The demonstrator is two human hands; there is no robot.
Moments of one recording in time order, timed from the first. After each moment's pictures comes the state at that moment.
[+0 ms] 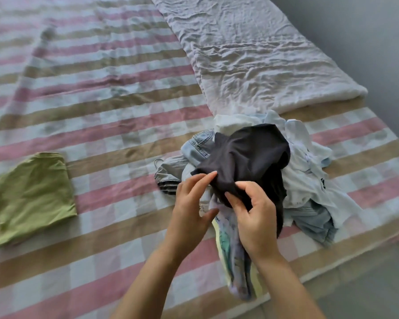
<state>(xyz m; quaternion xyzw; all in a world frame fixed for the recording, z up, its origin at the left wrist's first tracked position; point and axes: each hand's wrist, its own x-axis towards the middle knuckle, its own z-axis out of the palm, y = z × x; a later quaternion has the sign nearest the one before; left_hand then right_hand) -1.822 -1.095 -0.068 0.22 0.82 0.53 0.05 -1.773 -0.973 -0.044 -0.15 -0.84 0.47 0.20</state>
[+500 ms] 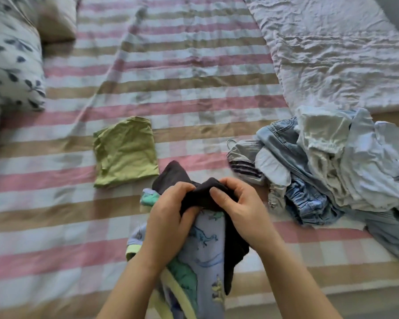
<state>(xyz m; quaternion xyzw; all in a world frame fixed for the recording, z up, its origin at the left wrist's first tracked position) -1.785 -1.308 -0.039 0.12 0.88 0.46 -0.03 -1.786 -1.154 -0.026 -0.02 -0.70 0.71 -0.09</state>
